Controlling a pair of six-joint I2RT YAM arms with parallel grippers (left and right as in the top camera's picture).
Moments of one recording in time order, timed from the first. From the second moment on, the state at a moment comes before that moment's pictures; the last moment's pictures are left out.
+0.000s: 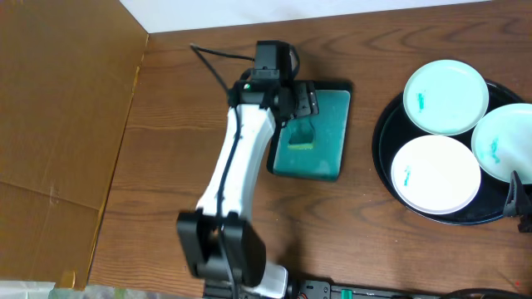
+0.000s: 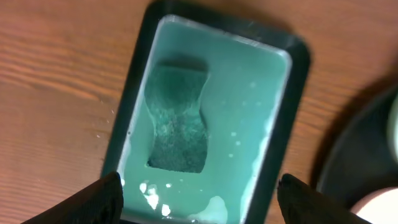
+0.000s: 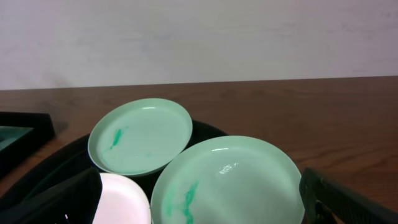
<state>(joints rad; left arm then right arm) -0.08 1.67 1.44 -0.92 -0.01 -0.27 0.07 0.01 0.01 -0.07 -0.03 0.11</state>
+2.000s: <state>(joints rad) -0.05 2.05 1.44 -0.74 -0.03 -0.39 0.07 0.01 0.01 -0.07 -0.03 0.11</state>
